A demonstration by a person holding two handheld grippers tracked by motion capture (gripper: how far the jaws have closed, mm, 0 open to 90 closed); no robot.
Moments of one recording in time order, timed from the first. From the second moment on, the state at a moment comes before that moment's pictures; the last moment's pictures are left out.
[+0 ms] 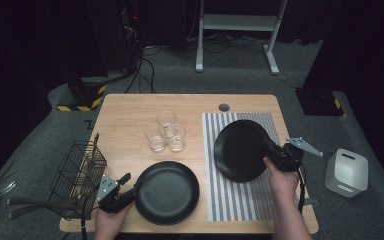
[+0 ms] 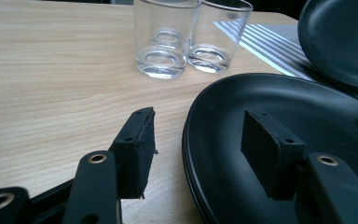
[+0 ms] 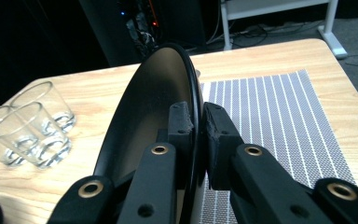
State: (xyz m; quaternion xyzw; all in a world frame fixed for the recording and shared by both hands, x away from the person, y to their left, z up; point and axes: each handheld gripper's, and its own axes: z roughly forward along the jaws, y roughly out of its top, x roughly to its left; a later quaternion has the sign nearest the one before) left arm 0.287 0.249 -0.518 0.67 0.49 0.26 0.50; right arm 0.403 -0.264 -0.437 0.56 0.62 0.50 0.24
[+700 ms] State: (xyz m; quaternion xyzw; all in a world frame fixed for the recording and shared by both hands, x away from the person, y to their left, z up) left arm 0.288 0.261 -0.523 0.65 0.50 0.21 0.53; right arm 0.404 -0.271 -0.453 0.59 0.60 0.49 0.22
